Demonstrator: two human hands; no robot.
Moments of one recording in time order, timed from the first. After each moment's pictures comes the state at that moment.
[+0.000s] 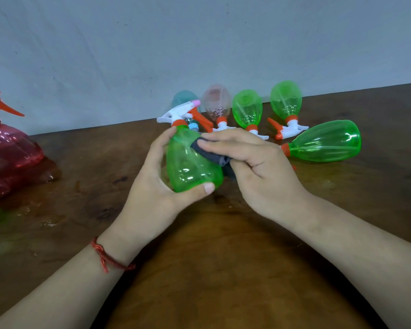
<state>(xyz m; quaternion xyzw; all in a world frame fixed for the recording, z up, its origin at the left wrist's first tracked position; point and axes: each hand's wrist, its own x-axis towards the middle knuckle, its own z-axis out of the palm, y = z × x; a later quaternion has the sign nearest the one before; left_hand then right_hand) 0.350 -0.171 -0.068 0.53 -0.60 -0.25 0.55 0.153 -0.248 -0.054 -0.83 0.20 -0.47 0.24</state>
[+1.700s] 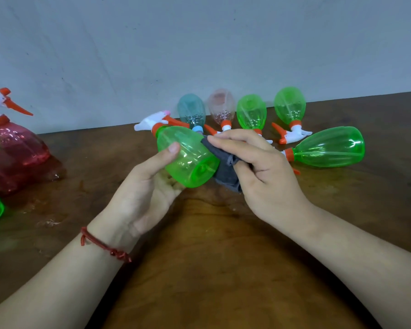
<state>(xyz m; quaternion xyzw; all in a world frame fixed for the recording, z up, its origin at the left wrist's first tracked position) 0.364 -0.176 -0.048 0.41 -0.37 -0.58 0.60 0.157 -0.244 -0.058 -0.81 0.23 -0.48 0.23</state>
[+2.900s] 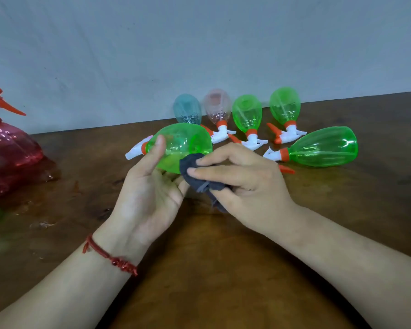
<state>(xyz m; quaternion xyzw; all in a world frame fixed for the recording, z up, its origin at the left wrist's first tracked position) 0.341 -0.173 -0.042 0.34 -0.27 -0.59 0.68 0.166 -0.236 -0.063 -0.83 0.14 -0.53 0.11</state>
